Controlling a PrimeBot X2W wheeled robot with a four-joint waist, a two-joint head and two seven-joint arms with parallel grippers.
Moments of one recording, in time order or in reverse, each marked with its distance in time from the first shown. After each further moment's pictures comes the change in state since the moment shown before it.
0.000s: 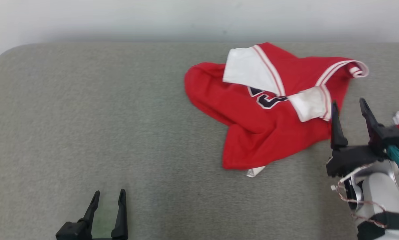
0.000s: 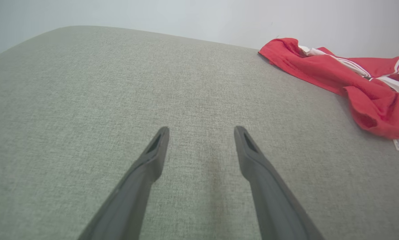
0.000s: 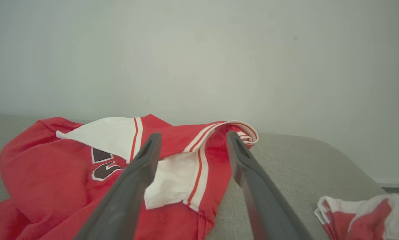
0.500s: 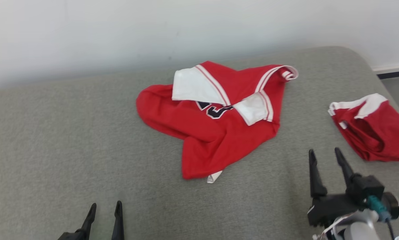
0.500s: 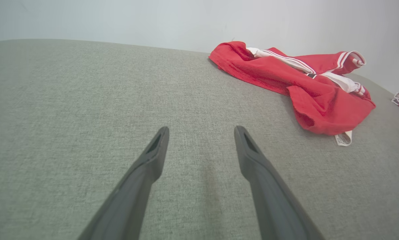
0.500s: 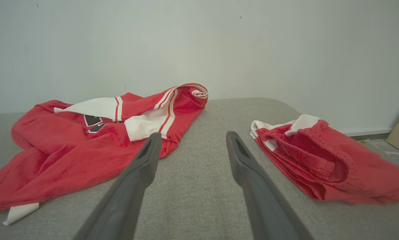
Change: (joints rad) left arm 0.040 0.000 0.023 0.020 0.003 -0.003 0.000; right arm 0.260 0.083 0.056 -0.137 0.072 0.000 0.000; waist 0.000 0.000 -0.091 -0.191
